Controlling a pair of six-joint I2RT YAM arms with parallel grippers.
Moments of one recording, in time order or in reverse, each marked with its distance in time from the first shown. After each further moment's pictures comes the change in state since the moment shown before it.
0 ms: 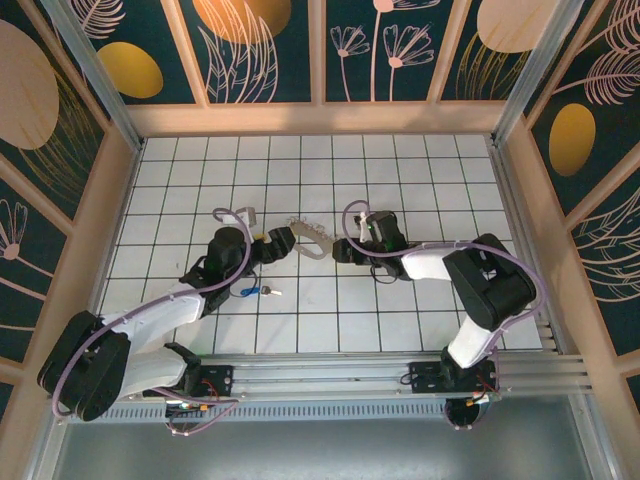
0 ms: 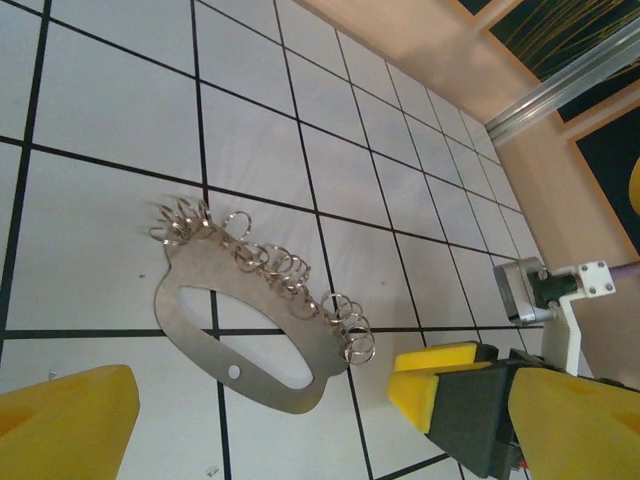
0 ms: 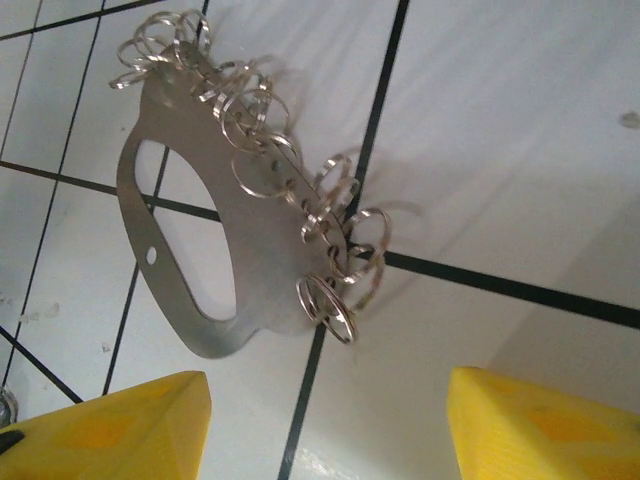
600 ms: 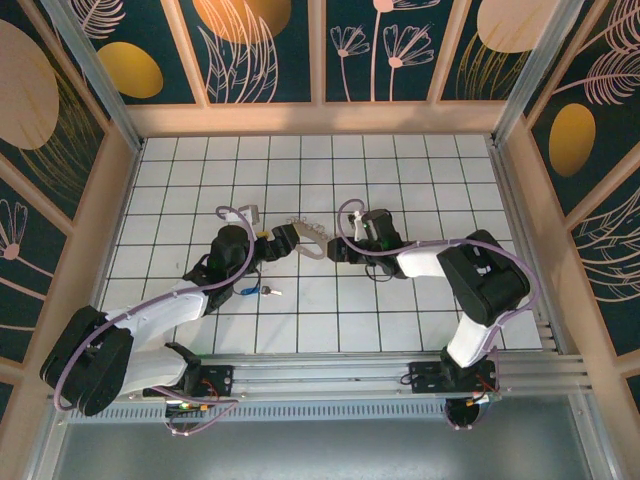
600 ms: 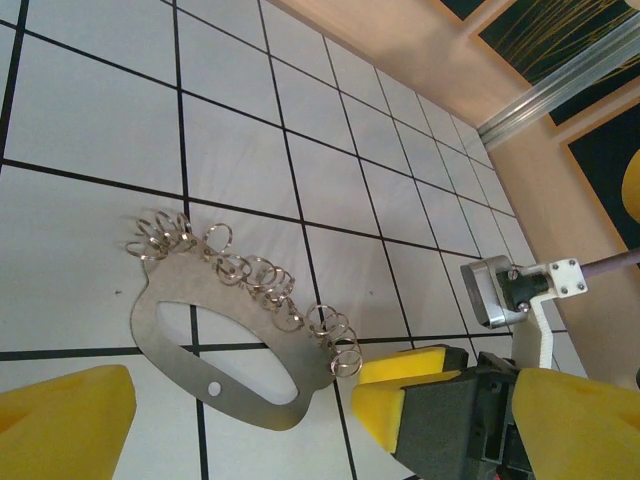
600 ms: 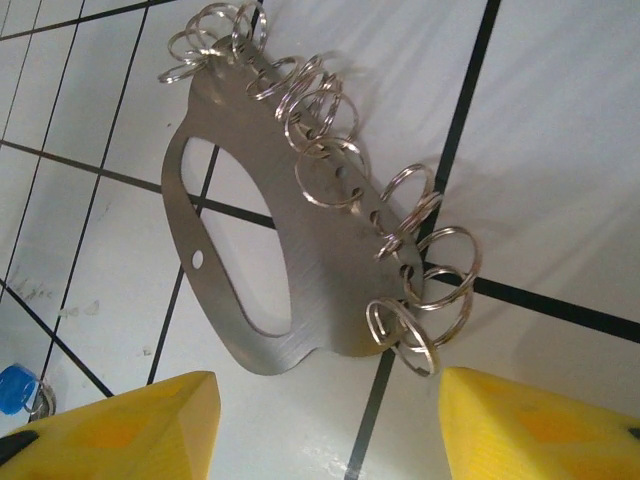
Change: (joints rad) left arm -0.016 0.025 0.016 0.022 -0.018 0.000; right arm 0.029 0.036 0.029 0.029 -0.041 0.011
